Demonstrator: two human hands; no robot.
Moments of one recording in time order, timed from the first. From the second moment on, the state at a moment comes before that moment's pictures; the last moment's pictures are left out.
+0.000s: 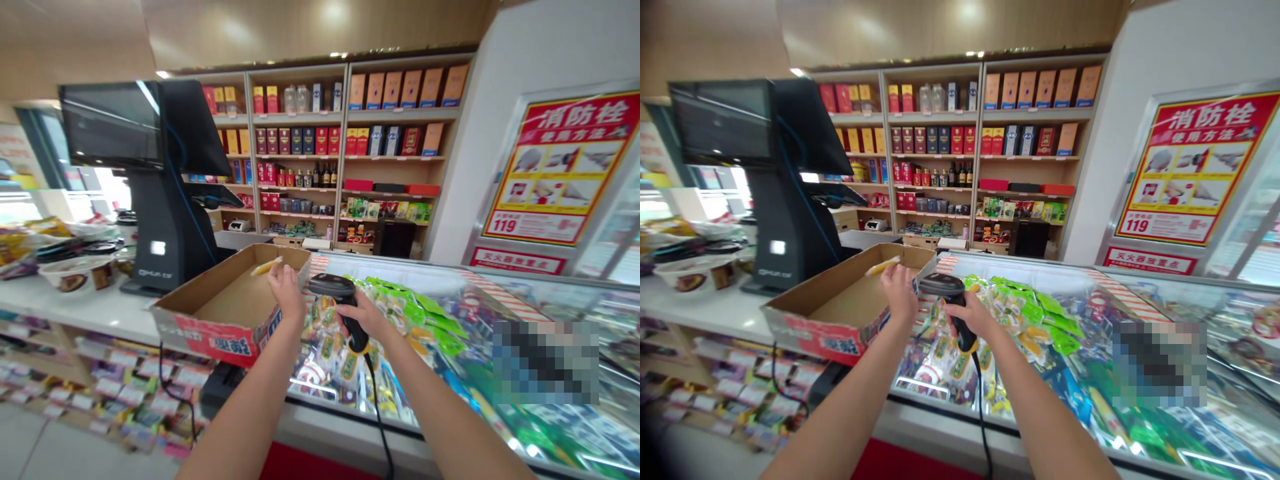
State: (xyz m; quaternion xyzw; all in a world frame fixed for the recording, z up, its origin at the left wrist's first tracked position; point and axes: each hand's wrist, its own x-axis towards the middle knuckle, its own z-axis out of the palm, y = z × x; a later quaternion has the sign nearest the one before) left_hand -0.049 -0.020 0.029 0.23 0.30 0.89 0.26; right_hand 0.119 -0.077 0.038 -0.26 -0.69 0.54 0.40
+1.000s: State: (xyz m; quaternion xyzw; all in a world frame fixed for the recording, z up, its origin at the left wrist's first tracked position) left_hand -0.130 -0.055 0.049 0.74 0.65 0.07 -0.15; right_hand 0.167 -0.068 0.009 -0.33 -0.58 0.54 0.51
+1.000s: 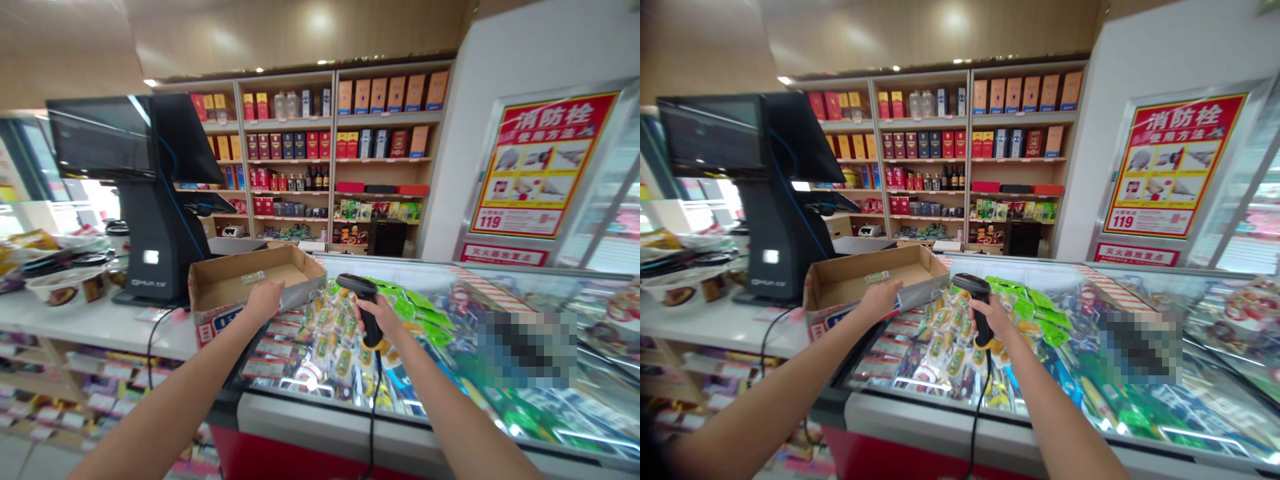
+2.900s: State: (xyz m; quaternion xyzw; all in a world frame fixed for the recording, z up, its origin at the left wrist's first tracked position) left_hand -0.011 -0.003 -0.019 0.59 0.29 0.64 0.40; right_hand 0.184 -0.074 -0.004 -0.31 -0.62 0.54 0.48
